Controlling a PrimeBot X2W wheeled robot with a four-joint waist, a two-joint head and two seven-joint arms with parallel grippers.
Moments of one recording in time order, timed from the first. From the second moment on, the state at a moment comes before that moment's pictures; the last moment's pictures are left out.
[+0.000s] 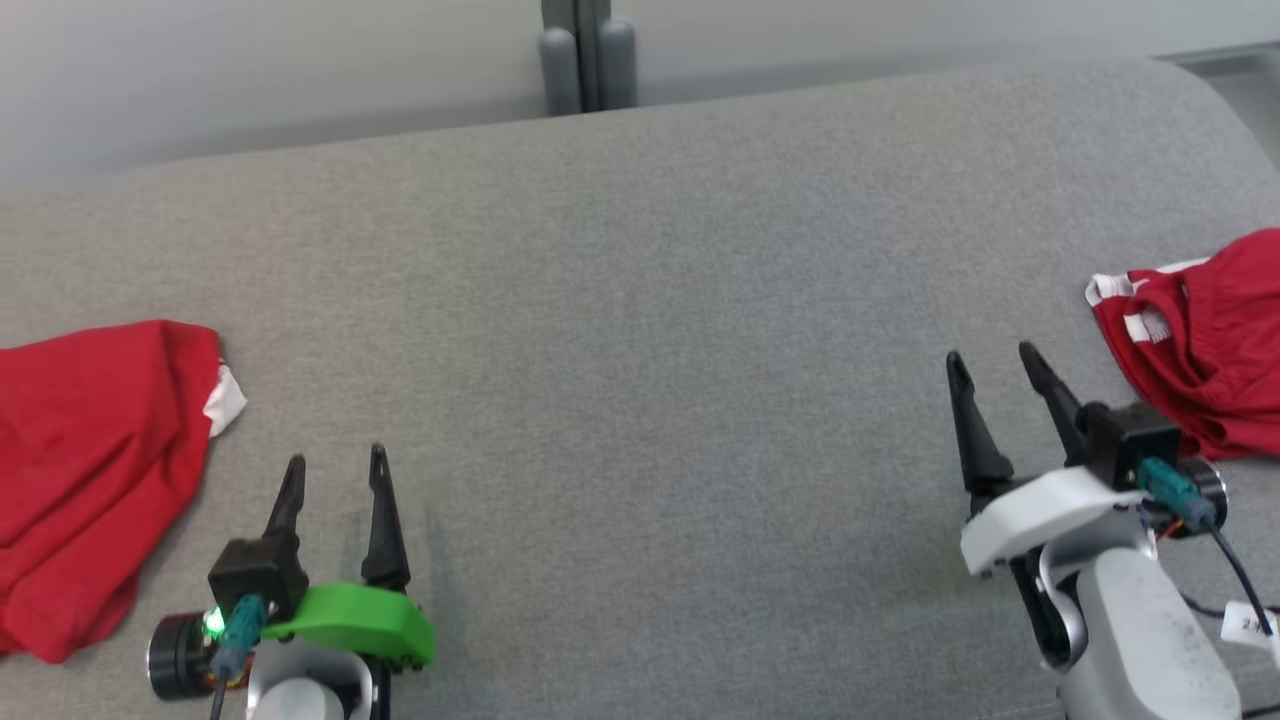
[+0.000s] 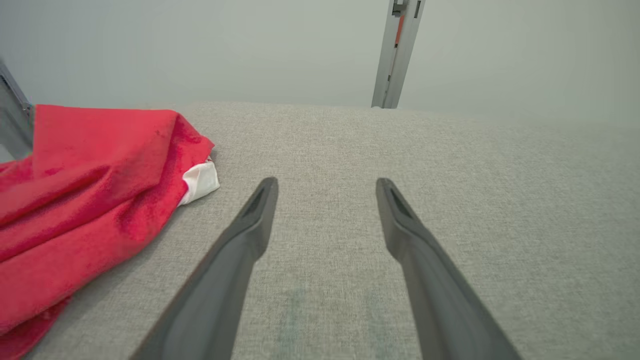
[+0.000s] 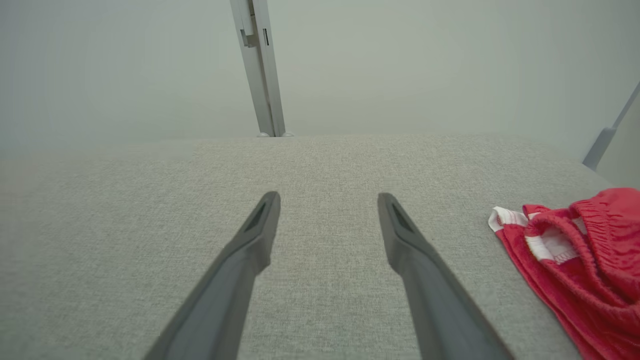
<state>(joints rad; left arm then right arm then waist) -0.14 0.05 -0.09 0.35 -0.21 0.01 -0.26 -0.31 -0.05 -0.03 0.42 0.11 0.13 -0.26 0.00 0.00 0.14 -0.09</state>
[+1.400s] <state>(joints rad) 0.00 0.05 -0.05 0.28 -0.23 0.05 -0.26 -0.16 -0.05 0.05 0.37 0.17 0.13 -0.26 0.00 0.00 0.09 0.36</state>
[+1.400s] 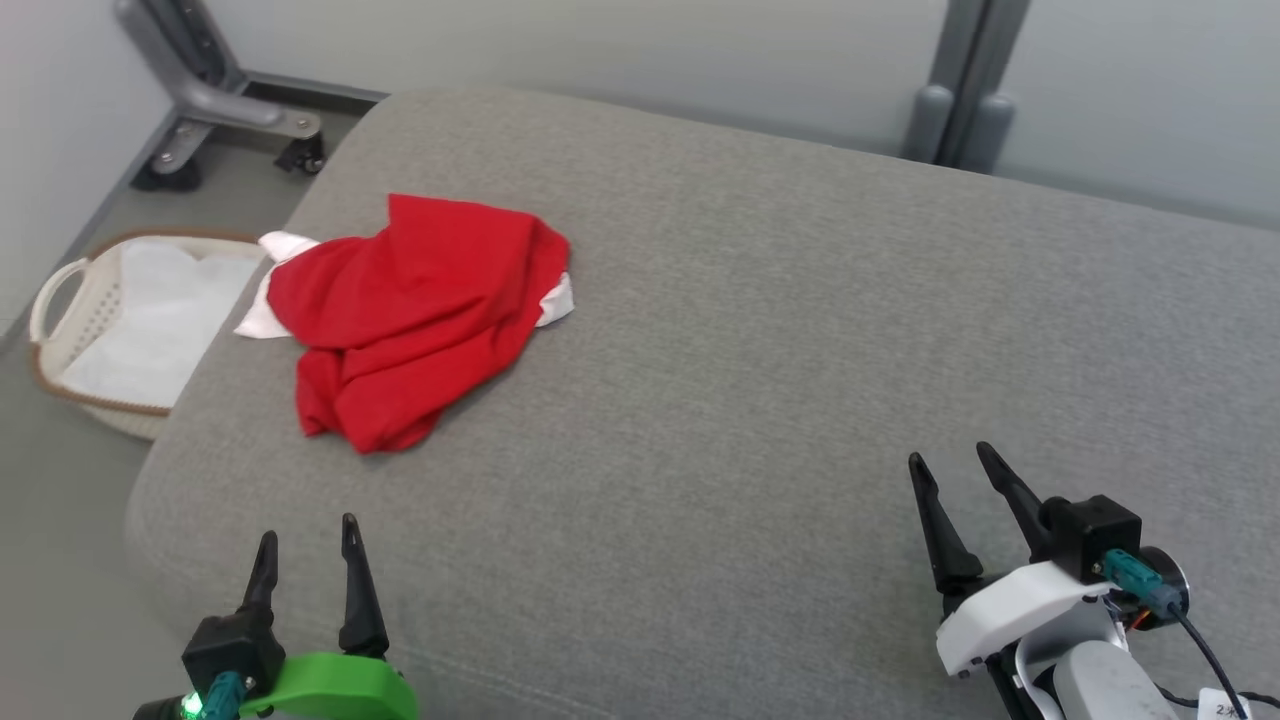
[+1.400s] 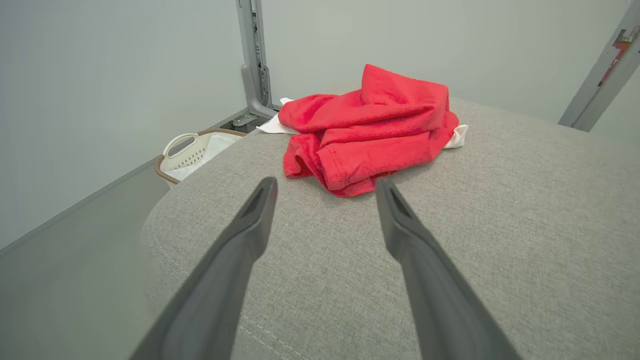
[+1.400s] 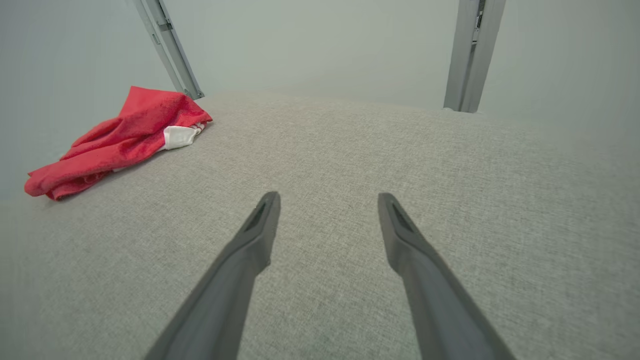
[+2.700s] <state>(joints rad) -0.62 0.21 -0.05 0.67 -0.43 -0.13 -0.26 -0.38 -0.09 0.14 0.24 0.07 0.13 -0.26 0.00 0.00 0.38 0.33</state>
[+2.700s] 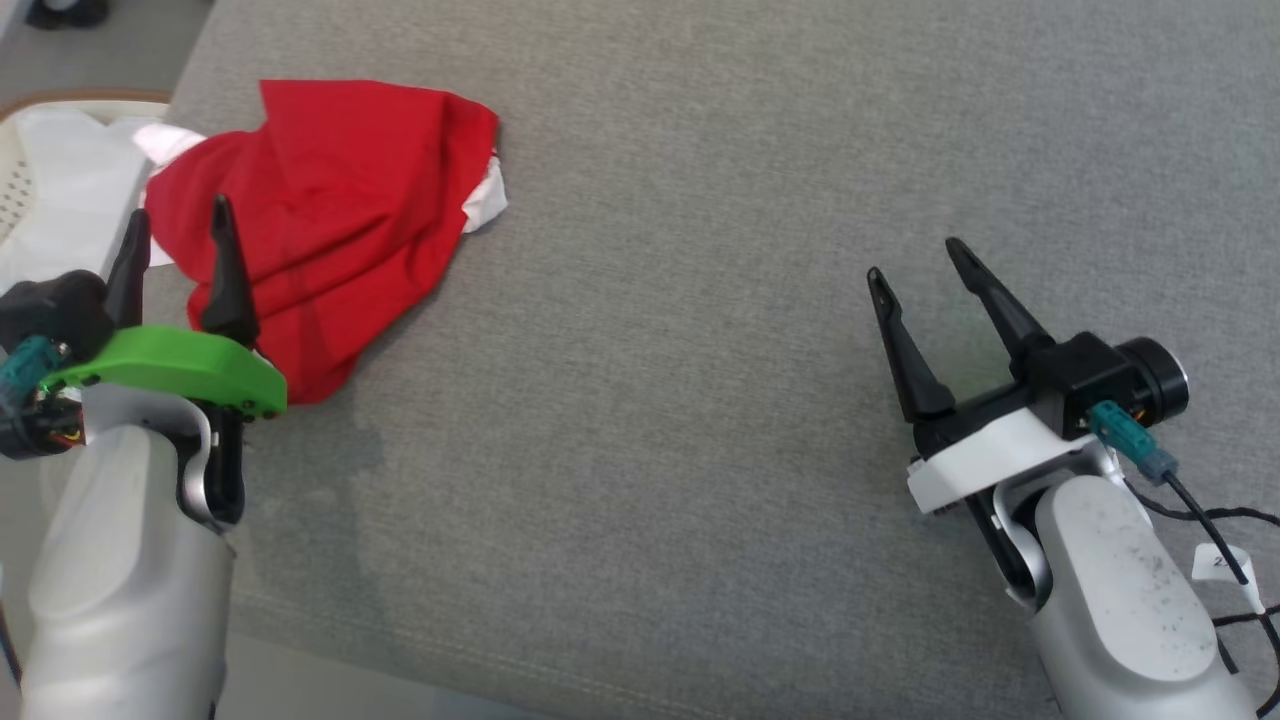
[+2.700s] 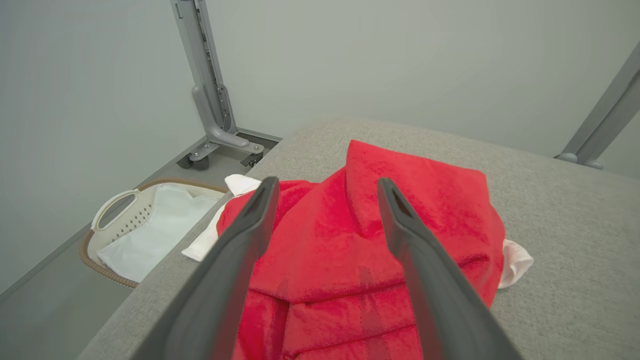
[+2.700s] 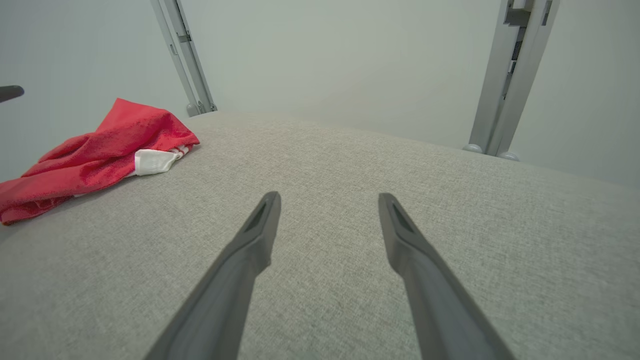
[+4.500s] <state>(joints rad) -0.70 0.05 -0.50 0.57 -0.57 -0.13 -0.26 -0.29 -0.05 0.12 0.25 0.27 0.13 -0.26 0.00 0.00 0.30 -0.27</state>
